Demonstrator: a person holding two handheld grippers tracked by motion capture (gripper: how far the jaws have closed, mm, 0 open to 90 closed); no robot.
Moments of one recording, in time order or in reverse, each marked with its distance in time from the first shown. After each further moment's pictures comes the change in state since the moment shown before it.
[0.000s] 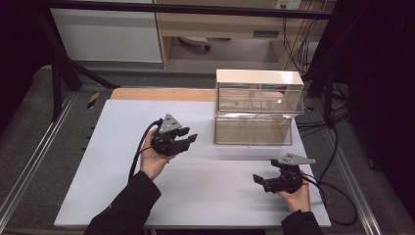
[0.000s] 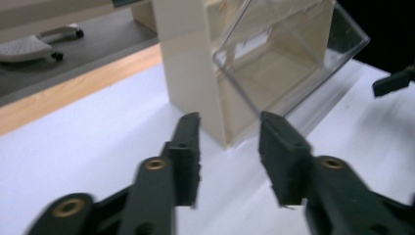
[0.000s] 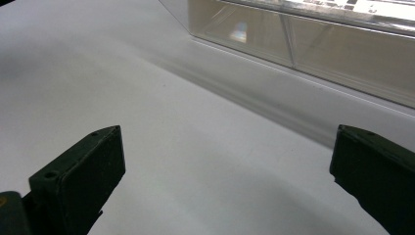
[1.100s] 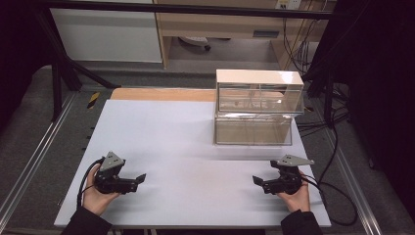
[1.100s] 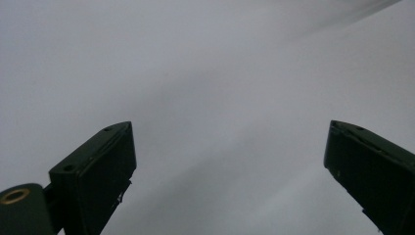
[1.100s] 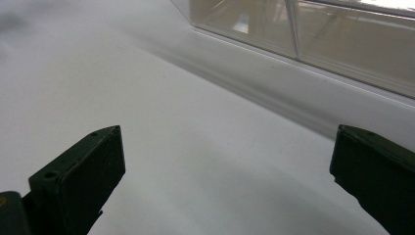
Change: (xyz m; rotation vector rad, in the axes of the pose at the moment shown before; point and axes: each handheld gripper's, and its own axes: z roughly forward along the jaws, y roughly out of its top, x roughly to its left) left arm 0.057 -0.146 -0.087 0.149 0.126 -0.135; right arm 0.001 -0.004 0.002 0.023 0.003 -0.006
